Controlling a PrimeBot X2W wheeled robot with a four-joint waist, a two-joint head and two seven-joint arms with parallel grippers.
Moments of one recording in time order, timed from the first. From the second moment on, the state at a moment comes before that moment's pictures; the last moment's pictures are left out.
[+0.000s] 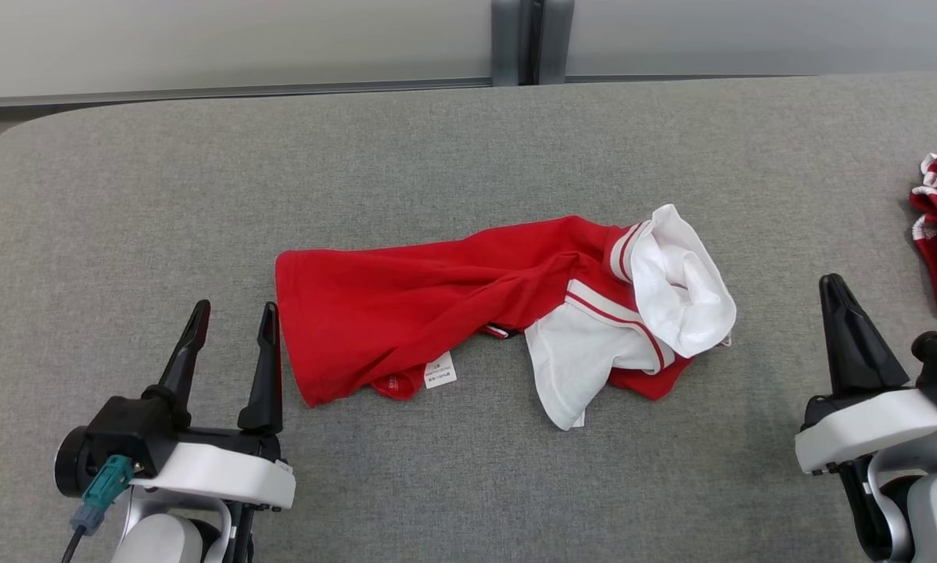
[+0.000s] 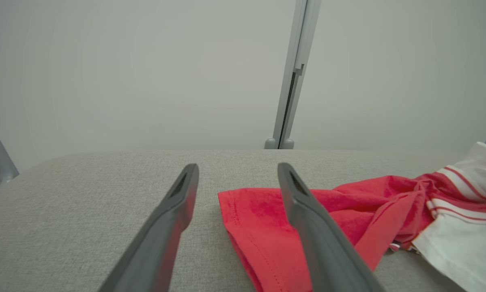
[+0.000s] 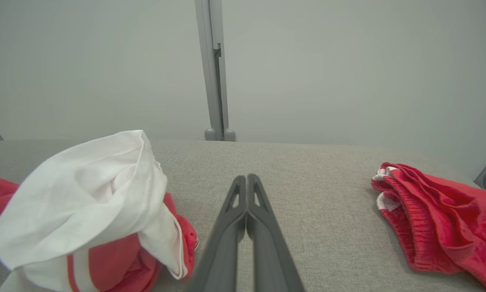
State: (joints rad) left arm -0.12 0.21 -0.23 0.08 -0.38 0.09 -0.23; right arm -0.16 -0.15 -0.01 0.11 0.16 0.13 -0.01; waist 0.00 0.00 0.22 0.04
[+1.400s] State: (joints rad) left arm 0.04 0.26 -0.24 0.02 -0.39 0.13 -0.18; right arm 0.11 -0.12 0.06 -0.12 0.26 0.13 0.09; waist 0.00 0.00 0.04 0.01
